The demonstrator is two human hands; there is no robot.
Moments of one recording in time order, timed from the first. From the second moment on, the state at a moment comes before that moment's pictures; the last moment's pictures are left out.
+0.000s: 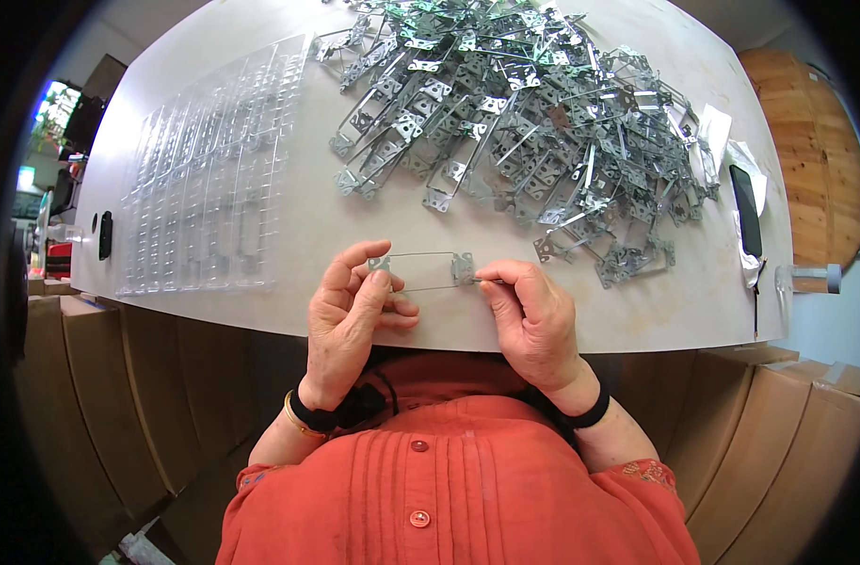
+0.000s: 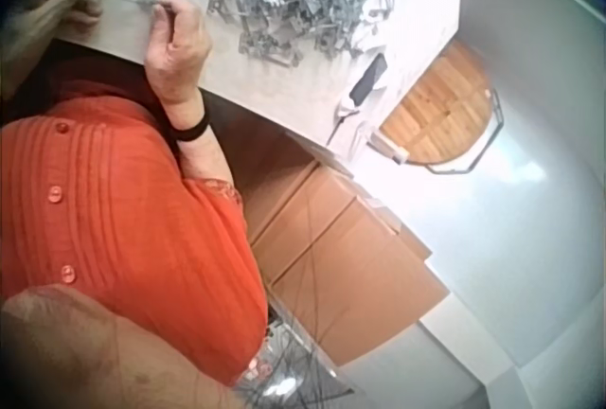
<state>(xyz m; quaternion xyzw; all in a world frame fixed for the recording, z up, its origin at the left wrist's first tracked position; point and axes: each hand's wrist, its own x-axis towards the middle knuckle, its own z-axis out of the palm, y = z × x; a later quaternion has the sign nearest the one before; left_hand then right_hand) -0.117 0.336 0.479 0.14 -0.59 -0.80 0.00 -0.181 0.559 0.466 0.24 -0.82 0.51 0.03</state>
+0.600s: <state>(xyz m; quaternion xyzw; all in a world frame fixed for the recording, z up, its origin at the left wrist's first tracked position) -0.118 0.335 0.479 0.14 -0.58 -0.80 -0.01 -0.184 0.553 0.474 0.26 -0.84 0.47 0.06</state>
